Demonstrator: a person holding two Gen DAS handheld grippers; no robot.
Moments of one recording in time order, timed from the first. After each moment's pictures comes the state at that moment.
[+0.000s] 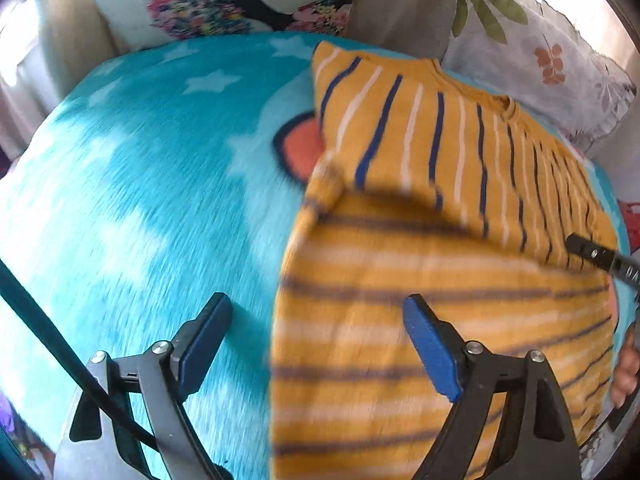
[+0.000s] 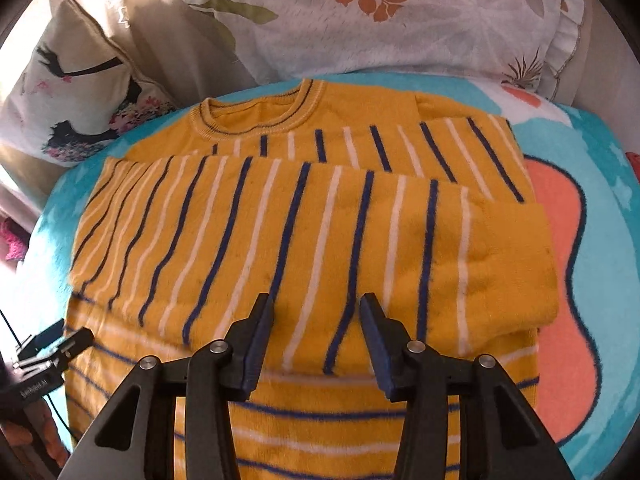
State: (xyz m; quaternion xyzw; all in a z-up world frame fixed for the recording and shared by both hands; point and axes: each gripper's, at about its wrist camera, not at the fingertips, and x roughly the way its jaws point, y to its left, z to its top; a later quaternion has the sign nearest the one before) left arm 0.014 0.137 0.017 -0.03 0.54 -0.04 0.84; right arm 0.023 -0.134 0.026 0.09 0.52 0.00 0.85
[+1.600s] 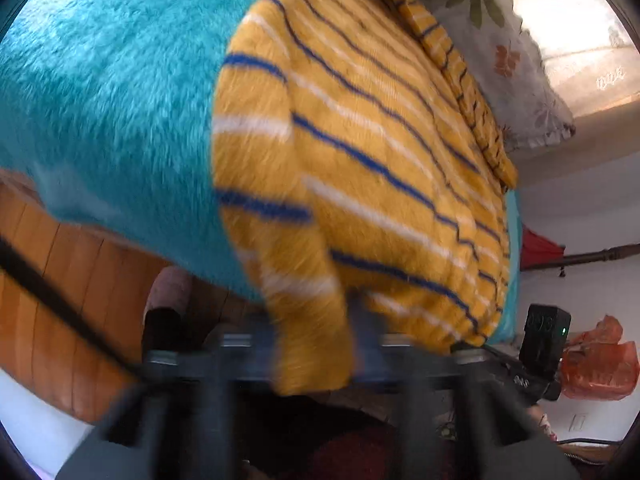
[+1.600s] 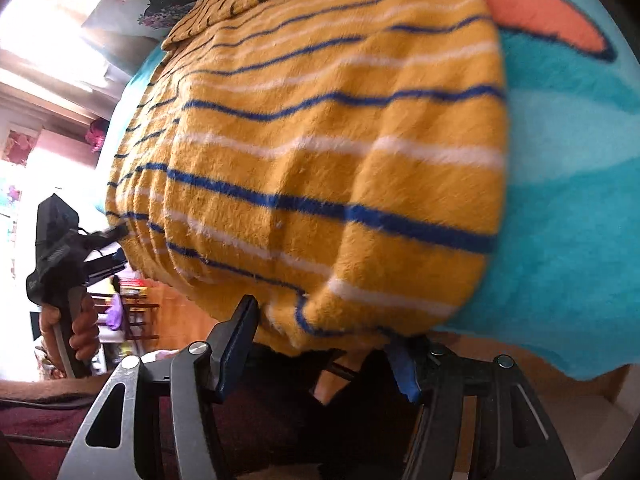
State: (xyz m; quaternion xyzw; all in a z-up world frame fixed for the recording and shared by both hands) left arm -0.189 0.126 -0.037 -0.31 0.59 -0.13 0.74; right arm -0.208 -0.202 -0.043 0.16 0.62 0.21 0.74
